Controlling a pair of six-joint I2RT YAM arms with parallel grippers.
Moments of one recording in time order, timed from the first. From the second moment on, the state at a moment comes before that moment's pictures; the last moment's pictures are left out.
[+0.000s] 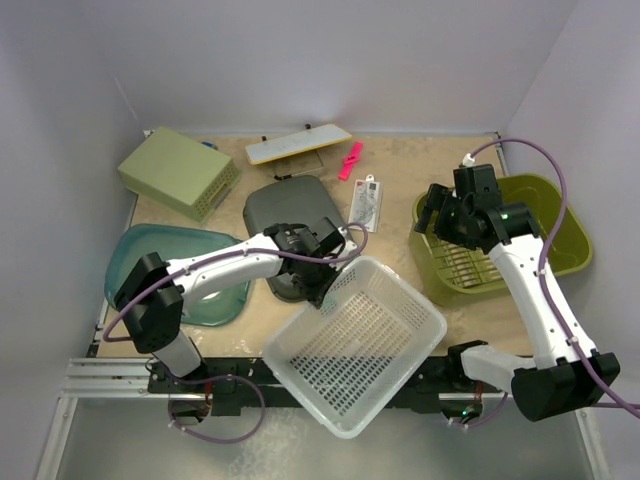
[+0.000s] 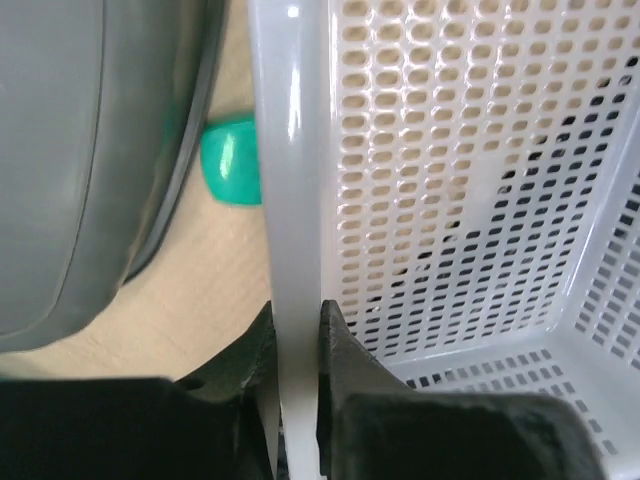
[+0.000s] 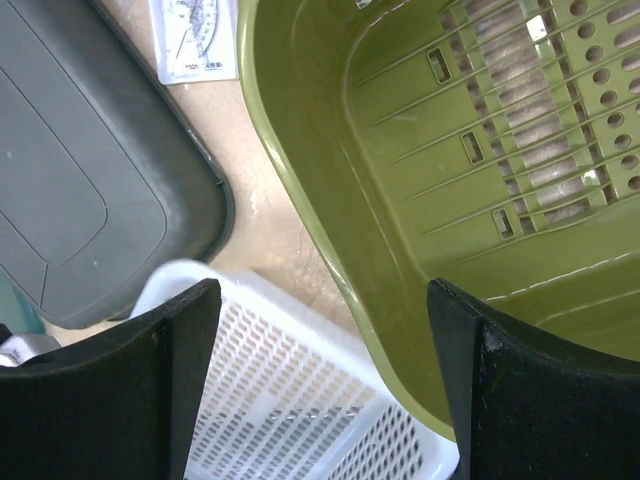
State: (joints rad) left arm -0.94 1.63 1.23 -0.86 0.18 -0.18; right arm 0.22 1.16 1.27 -1.03 0.11 0.51
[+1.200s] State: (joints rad) left arm -0.94 1.57 1.98 -1.13 -0.95 -0.12; right arm 0.07 1.14 1.28 -1.02 0.01 0.52
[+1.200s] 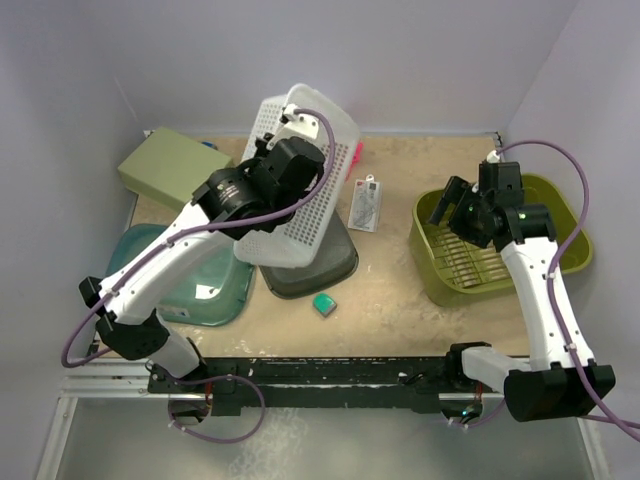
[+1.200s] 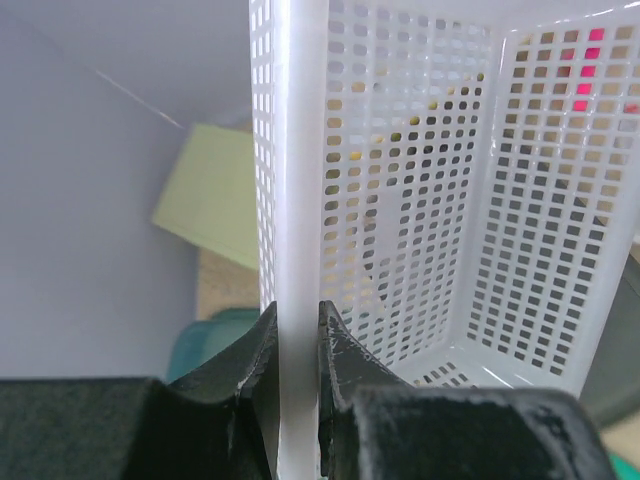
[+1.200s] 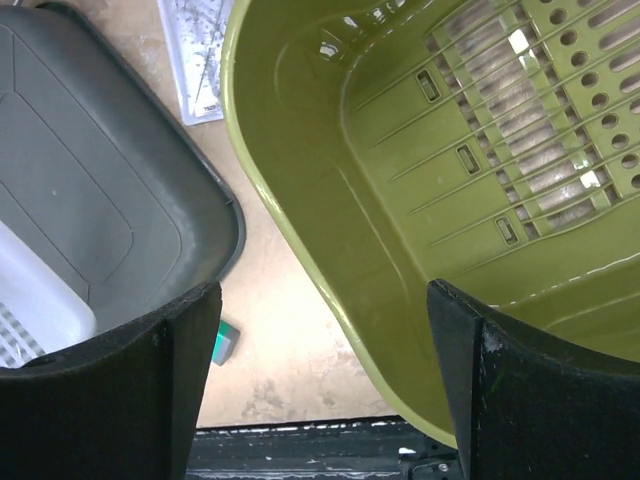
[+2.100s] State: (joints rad) left arm -1.20 1.55 1.33 0.21 -1.55 1.01; right arm 0.06 1.09 1.27 -0.89 -0.22 0.57
